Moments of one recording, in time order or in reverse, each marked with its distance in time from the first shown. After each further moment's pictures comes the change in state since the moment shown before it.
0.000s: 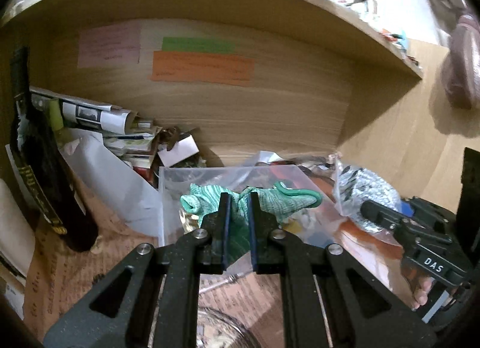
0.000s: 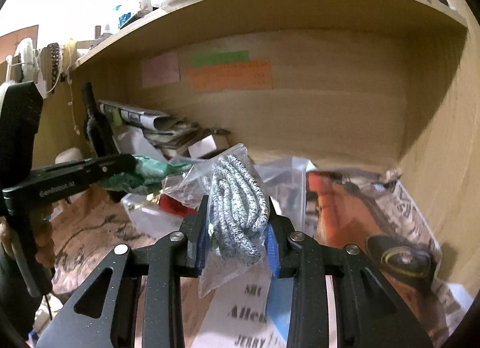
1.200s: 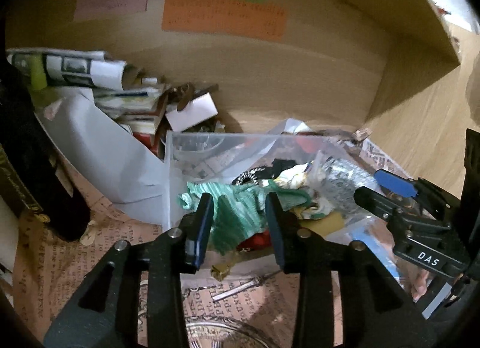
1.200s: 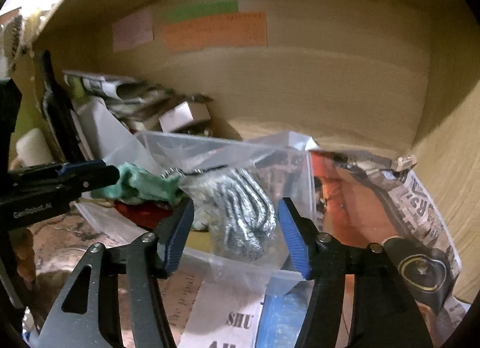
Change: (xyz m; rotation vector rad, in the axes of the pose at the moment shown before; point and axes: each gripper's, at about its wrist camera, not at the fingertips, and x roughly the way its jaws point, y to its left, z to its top) left arm 0.058 0.024 -0.011 -0.037 0.143 0.040; right arm 0.072 -0.007 0.001 -0.010 0.140 -0.046
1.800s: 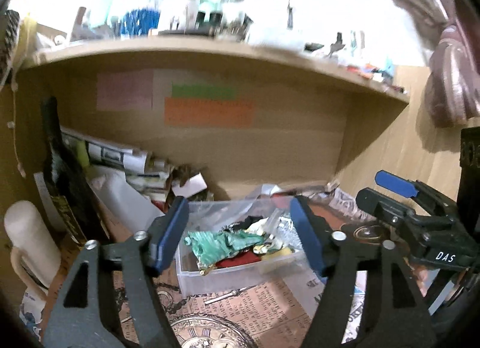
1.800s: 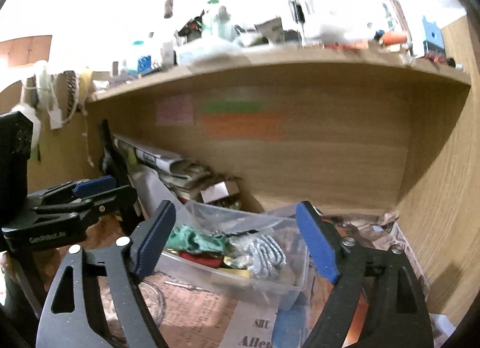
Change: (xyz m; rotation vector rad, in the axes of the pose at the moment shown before) left arm -0.124 -0.020 0.006 0.067 -0.314 -0.007; right arm -0.111 0.021 0.024 -0.027 -0.291 0.082
